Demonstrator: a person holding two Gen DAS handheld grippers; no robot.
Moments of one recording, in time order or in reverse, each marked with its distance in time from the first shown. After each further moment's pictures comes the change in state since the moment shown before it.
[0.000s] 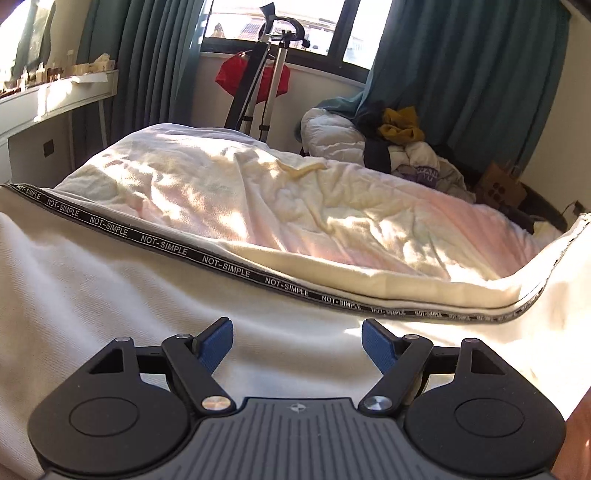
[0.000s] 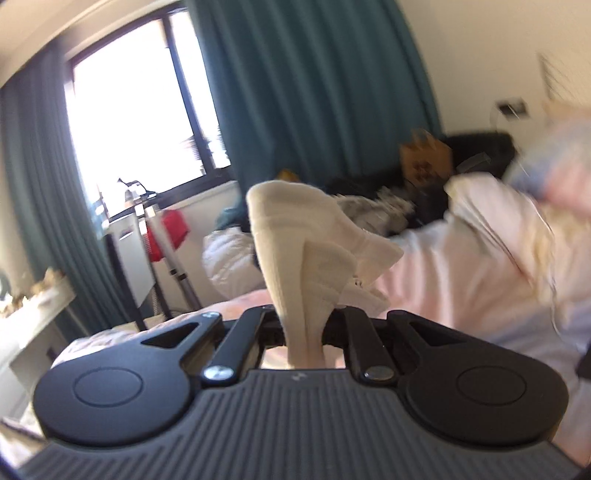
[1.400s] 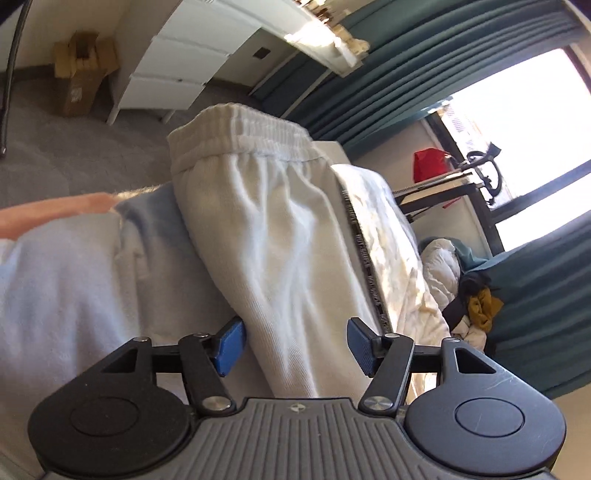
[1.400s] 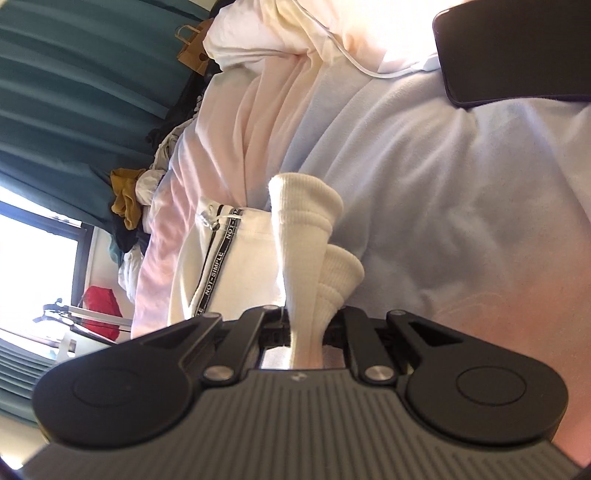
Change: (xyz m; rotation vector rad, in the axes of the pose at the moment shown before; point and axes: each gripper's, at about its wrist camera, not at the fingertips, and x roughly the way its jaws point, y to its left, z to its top) left arm -0.174 0.202 -0.047 -0.783 -0.114 0.114; right arm 0.044 -0.226 -0.126 0.933 0.313 -0.255
